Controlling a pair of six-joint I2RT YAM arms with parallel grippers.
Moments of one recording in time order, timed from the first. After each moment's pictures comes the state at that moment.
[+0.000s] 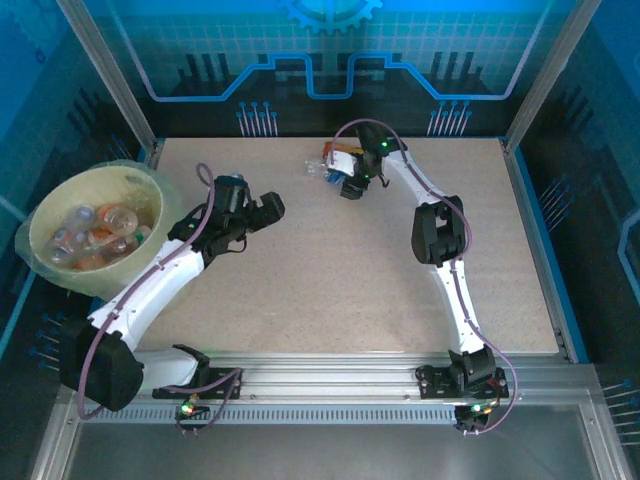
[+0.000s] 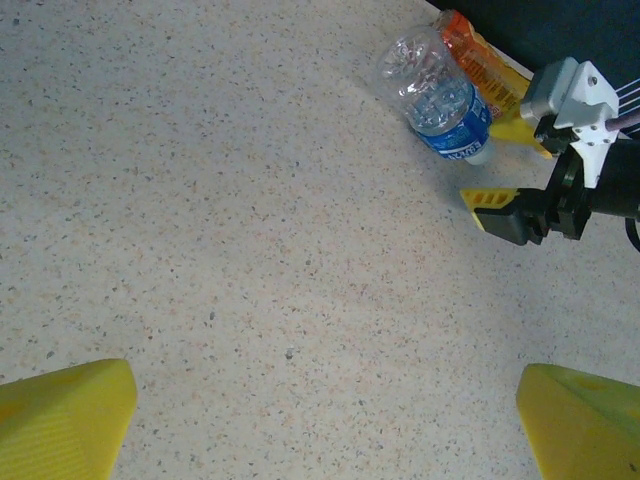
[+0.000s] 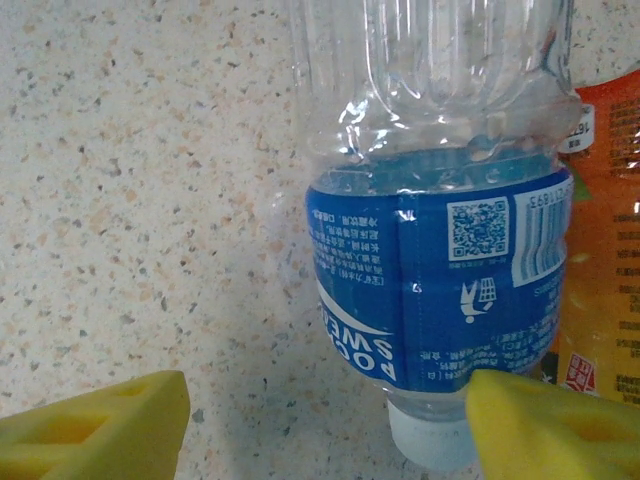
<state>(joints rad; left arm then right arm) -0.35 1.25 1.03 -0.50 -0.07 -0.75 0.33 2.58 2.40 -0.88 -0.28 -0.98</state>
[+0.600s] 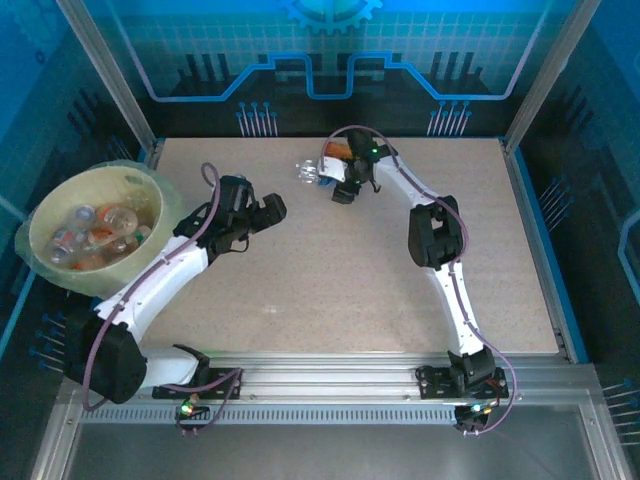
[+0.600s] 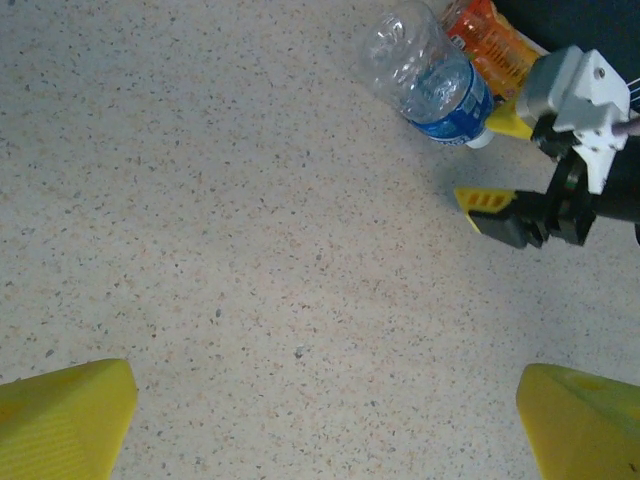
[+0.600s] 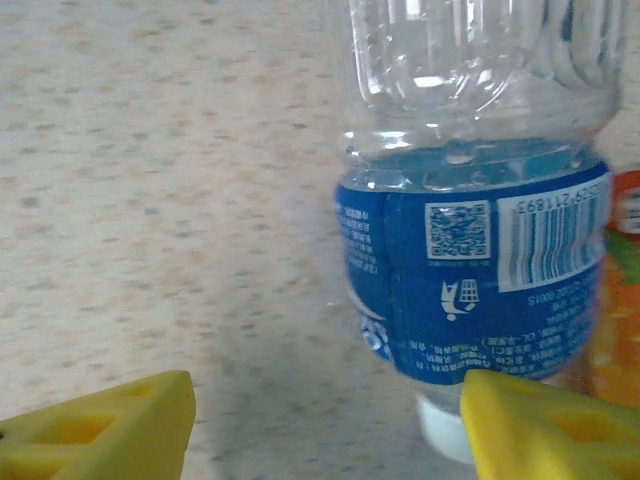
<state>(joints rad) -0.35 1.30 1.03 -0.49 -0.07 -0.74 0.38 2.51 2.26 -0.80 -0.27 -0.97</state>
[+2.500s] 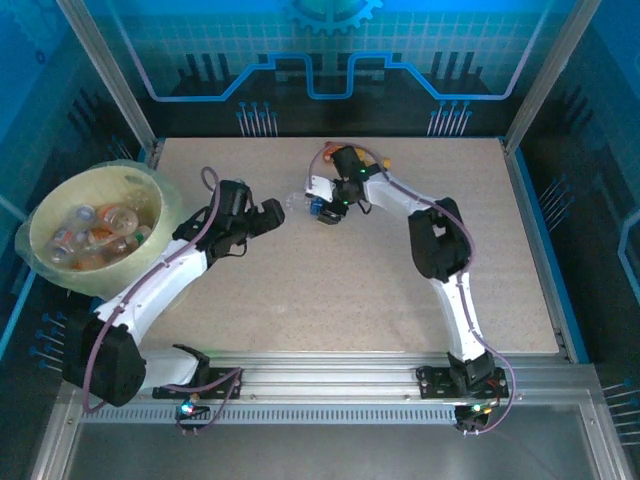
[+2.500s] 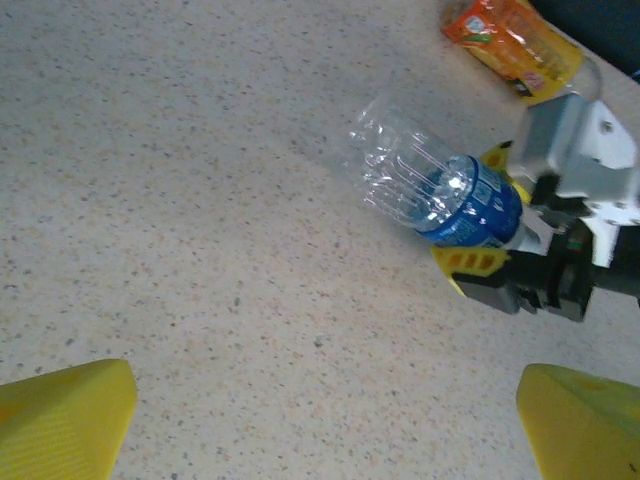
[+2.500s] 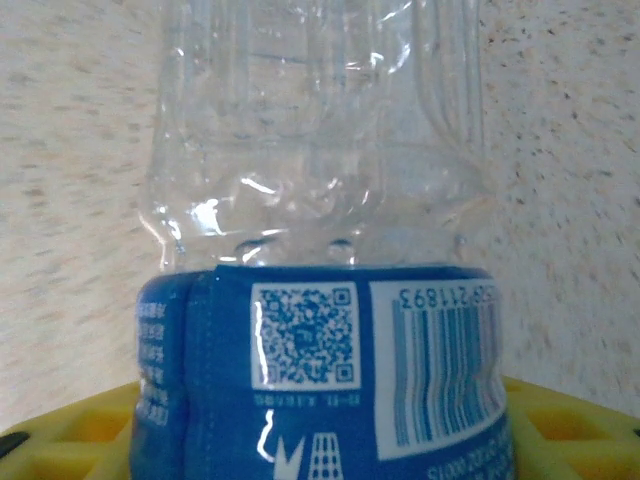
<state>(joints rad) -0.34 1.25 0.97 -0.47 -0.05 -0.72 0.48 2.26 1.83 -0.61 -0.30 -0.76</state>
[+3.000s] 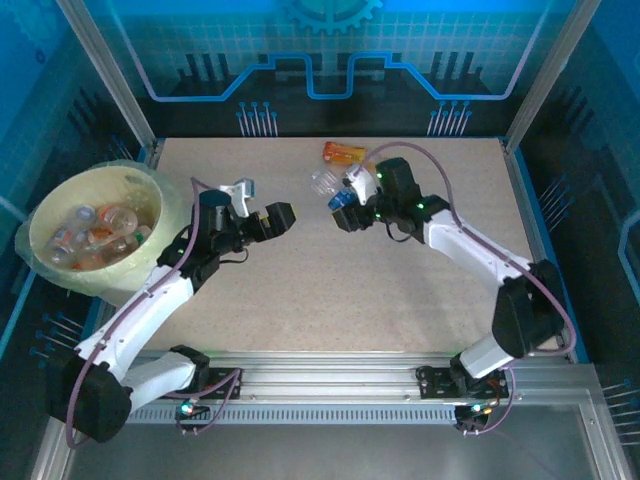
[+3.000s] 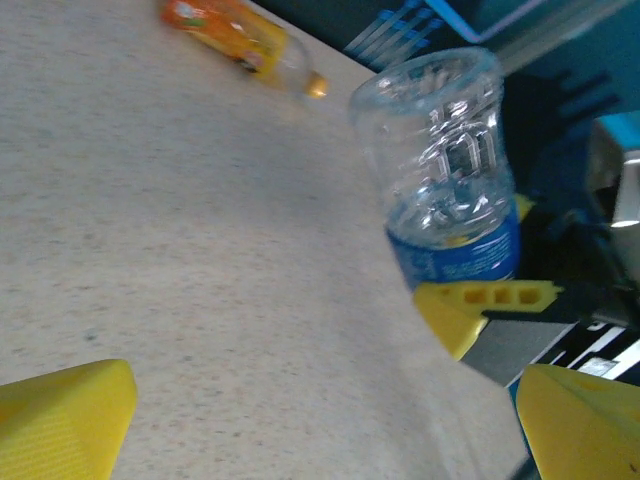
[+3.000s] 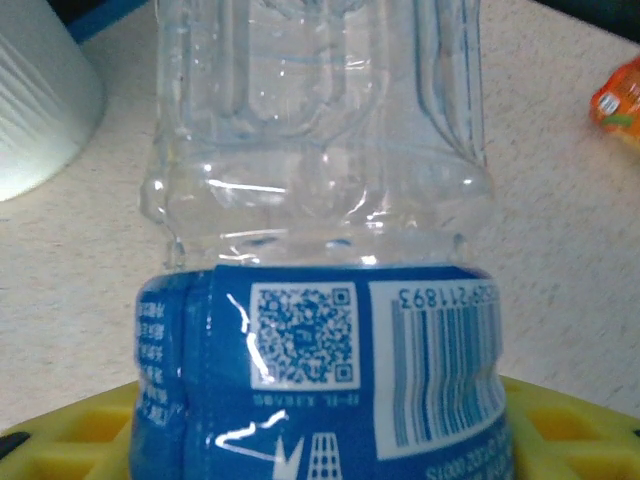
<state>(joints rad) -0.34 1.08 0.84 -0.19 0.35 -0.72 0.49 1.51 1.17 -0.34 -0.34 -0.06</state>
